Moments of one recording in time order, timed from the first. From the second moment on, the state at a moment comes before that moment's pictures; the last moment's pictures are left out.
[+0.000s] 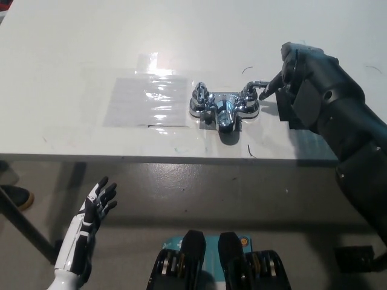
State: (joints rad) left_arm 0.09 0.11 0.00 -0.22 -0.02 -0.05 -0.08; right_arm -1.37 -0.12 0.62 1.42 -0.56 0.41 0.18
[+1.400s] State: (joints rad) left_arm -0.05 0.11 0.01 -0.18 -0.02 -0.03 -0.09; right_arm -1.12 -0.49 0.18 0.44 -0.26 0.39 0.70
